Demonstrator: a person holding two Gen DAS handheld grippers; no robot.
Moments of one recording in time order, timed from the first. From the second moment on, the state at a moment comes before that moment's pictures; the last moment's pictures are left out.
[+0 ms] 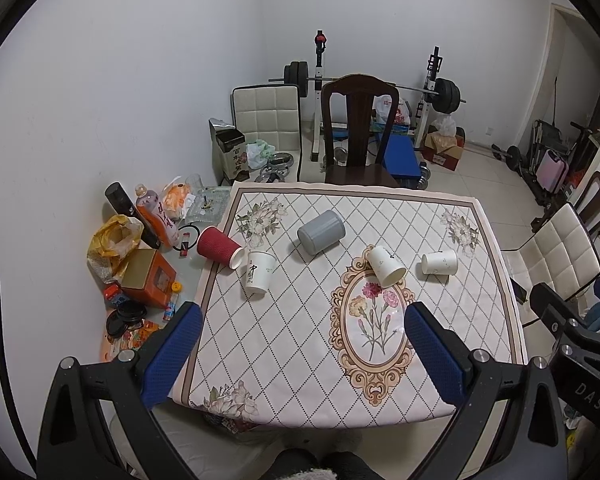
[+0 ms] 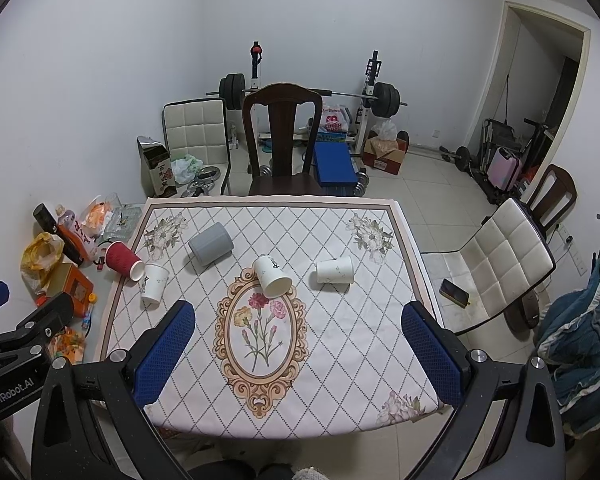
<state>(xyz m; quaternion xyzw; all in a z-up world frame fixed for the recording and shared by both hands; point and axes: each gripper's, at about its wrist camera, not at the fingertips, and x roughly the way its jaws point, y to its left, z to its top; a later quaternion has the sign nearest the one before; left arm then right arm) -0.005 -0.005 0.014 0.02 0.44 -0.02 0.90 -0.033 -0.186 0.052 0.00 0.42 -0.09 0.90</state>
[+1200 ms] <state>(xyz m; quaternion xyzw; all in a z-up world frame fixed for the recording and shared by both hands) 0.214 -0.029 -0.218 0.16 0.59 -0.01 0.79 0.150 -0.222 -0.274 0.05 0.67 -0.10 0.73</state>
